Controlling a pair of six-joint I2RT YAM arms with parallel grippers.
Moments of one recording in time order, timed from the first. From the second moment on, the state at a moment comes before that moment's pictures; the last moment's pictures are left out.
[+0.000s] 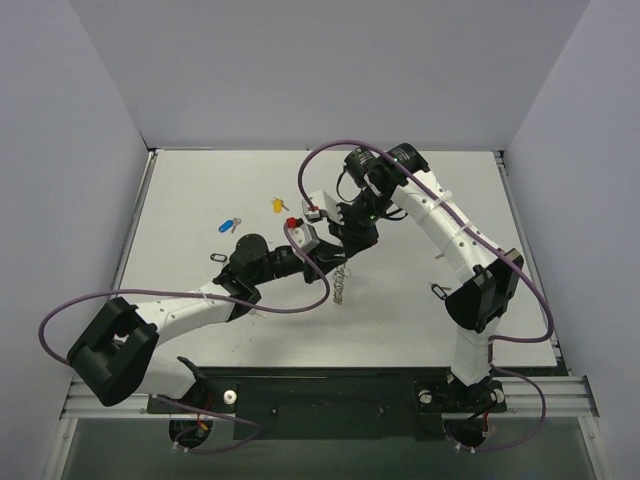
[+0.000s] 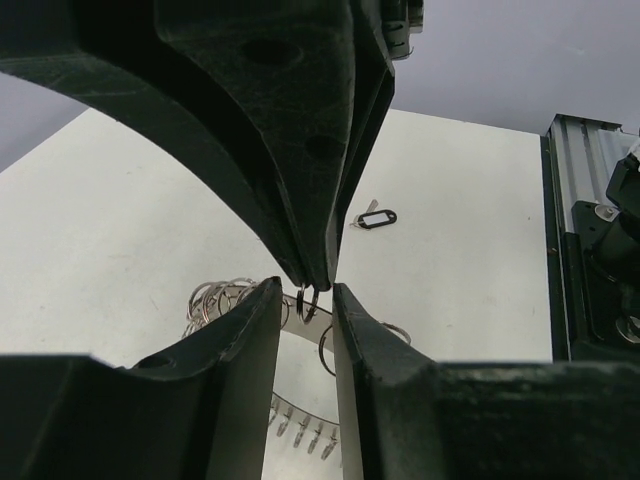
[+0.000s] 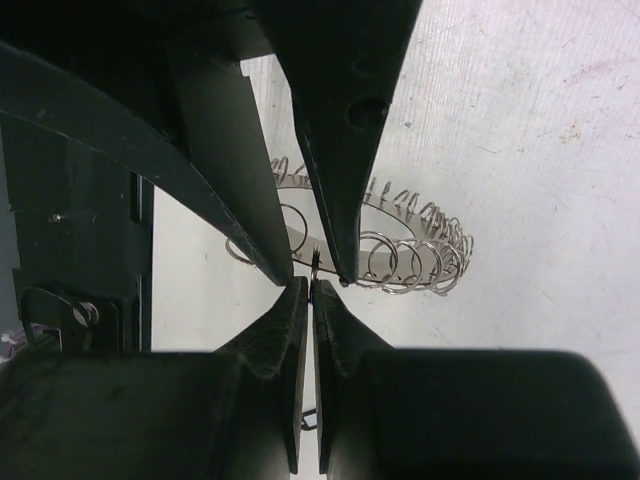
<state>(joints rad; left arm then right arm) -0.73 1.35 0.63 0.78 0.51 -0.05 0.63 1.88 2.02 -1.53 -0.54 -1.03</state>
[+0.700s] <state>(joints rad) -0.73 1.37 0.64 0.80 0.56 -0.07 0.63 1.88 2.02 -1.55 -0.54 -1.04</state>
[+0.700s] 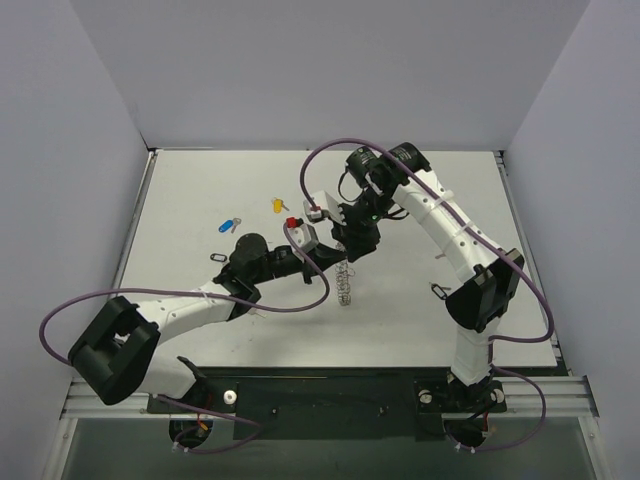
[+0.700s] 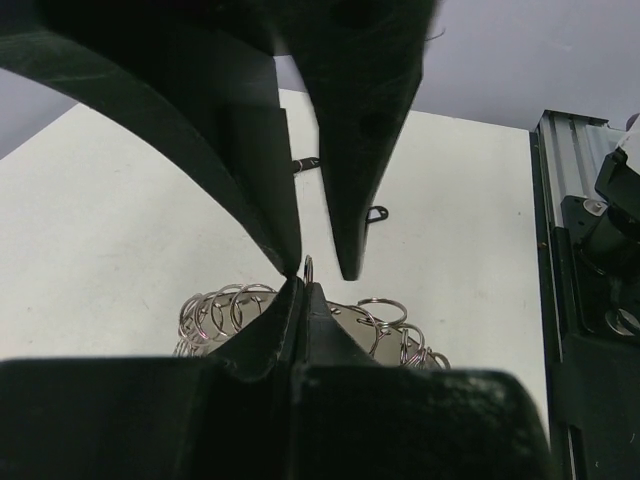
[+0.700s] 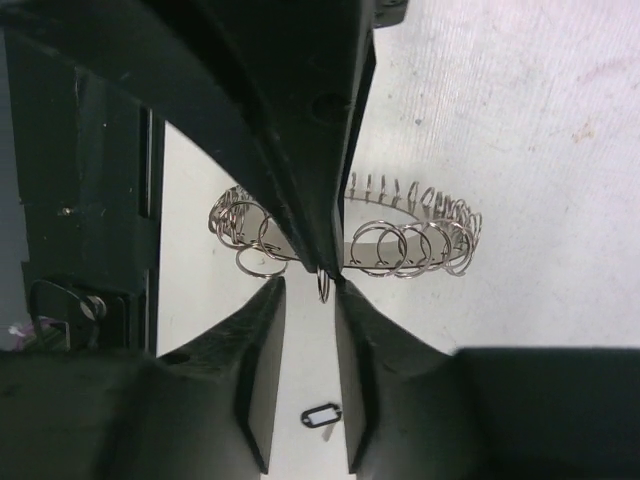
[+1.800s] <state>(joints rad) -0.60 1.19 0.50 1.02 0.79 -0.33 0.38 1.73 1.75 -1.54 -0.83 -1.21</state>
